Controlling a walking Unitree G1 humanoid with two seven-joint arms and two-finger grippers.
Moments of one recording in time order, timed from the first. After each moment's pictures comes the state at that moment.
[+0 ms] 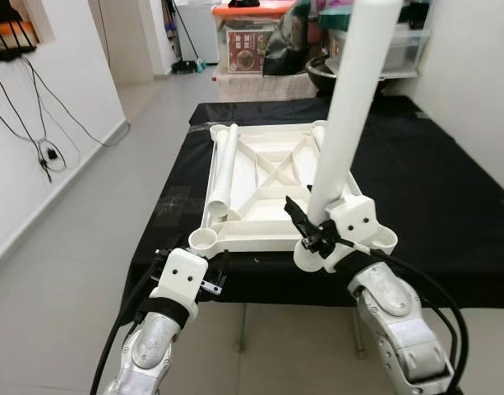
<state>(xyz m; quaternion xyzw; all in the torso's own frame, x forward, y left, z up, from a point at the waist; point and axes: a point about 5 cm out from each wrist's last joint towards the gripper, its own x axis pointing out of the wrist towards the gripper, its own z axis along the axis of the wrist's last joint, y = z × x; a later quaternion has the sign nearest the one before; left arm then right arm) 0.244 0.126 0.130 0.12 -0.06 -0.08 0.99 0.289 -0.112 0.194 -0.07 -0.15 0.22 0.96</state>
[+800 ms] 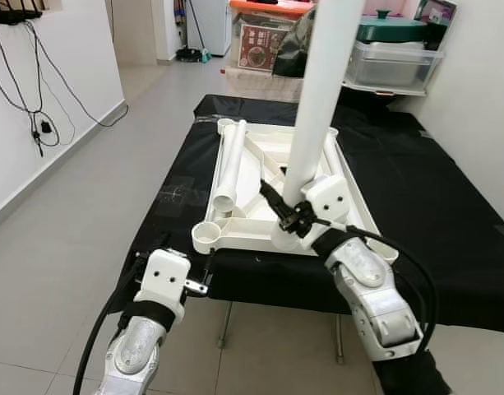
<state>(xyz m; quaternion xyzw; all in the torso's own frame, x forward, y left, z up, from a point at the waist) 0.243 0.135 0.135 0.09 -0.06 -0.07 0.99 0.307 -0.117 0.212 -0.08 -0.18 0.24 0.95</state>
